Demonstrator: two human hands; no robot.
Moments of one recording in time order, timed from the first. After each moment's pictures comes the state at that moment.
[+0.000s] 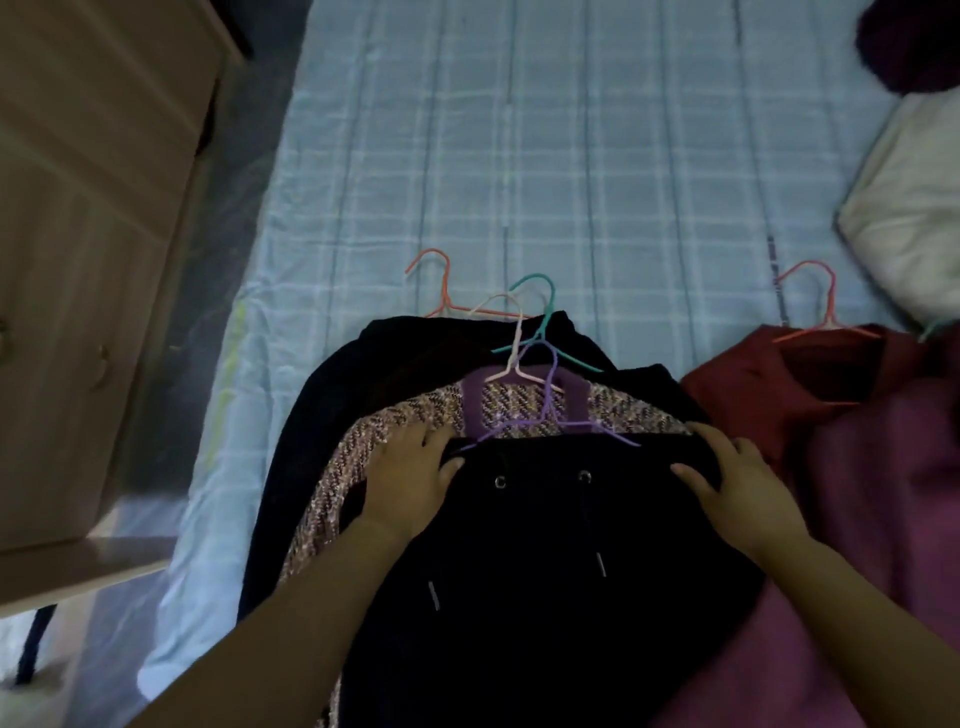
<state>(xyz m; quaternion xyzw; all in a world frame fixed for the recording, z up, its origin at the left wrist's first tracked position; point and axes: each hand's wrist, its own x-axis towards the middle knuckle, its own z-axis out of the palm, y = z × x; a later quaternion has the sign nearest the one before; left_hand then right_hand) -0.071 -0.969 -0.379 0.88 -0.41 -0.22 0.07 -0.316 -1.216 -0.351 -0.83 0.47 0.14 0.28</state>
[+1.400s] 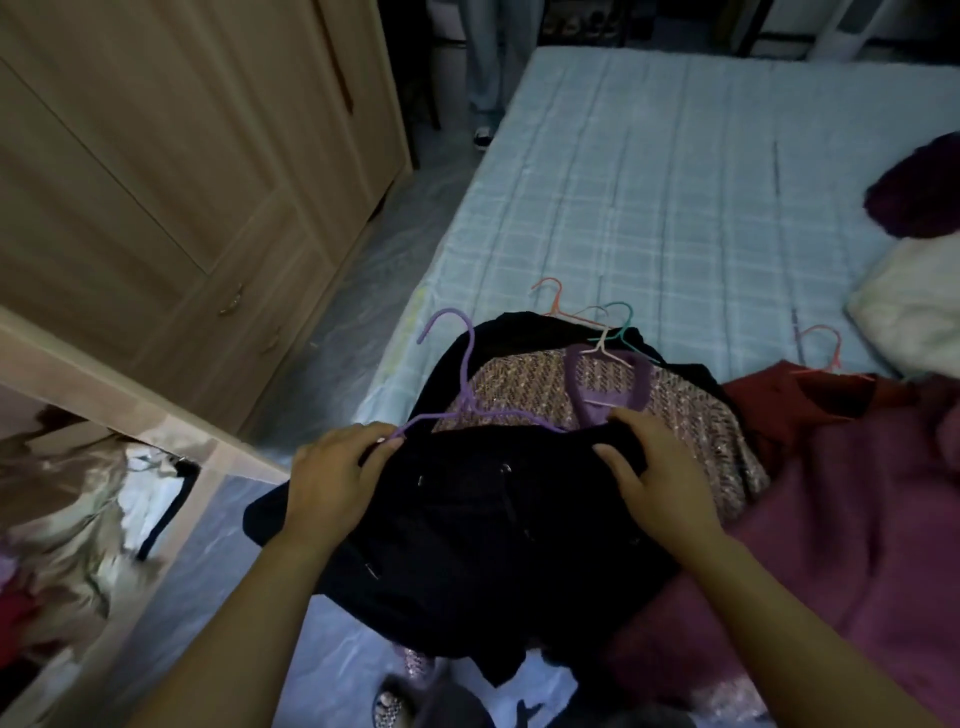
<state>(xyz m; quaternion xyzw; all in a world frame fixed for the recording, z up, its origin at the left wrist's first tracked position) -0.164 -0.699 -0.186 0.93 -0.28 0.00 0.25 -0.332 -0.980 -0.203 -0.92 0.23 -0.12 0.31</state>
